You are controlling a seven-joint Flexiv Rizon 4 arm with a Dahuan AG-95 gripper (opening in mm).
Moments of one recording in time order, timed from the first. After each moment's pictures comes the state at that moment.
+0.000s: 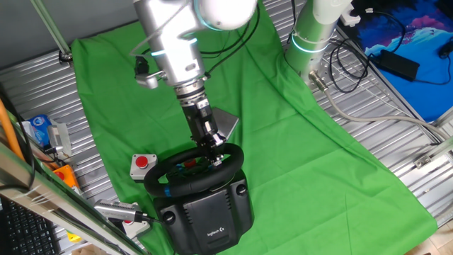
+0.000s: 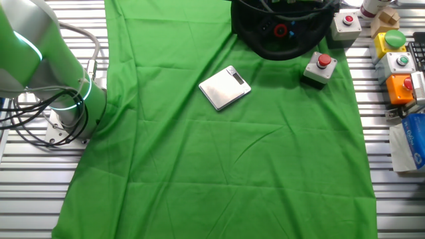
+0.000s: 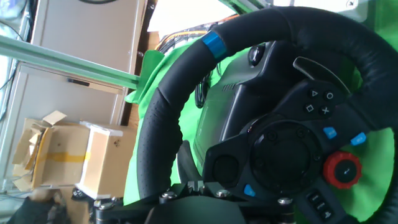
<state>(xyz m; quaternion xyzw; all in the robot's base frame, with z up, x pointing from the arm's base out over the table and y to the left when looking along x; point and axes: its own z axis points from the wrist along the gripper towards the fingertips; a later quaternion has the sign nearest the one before) 0.504 0.285 0.215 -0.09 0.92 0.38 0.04</state>
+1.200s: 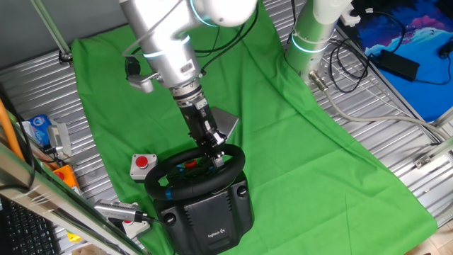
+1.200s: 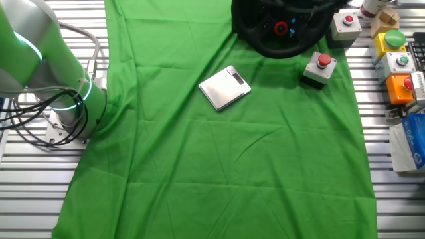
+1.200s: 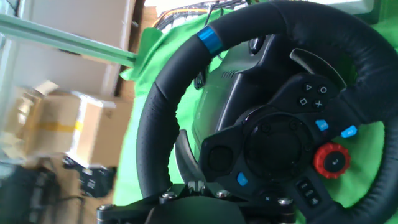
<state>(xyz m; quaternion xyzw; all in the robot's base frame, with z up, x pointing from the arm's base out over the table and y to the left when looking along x) 0.498 0.279 0.225 -0.13 0.94 0.32 0.01</state>
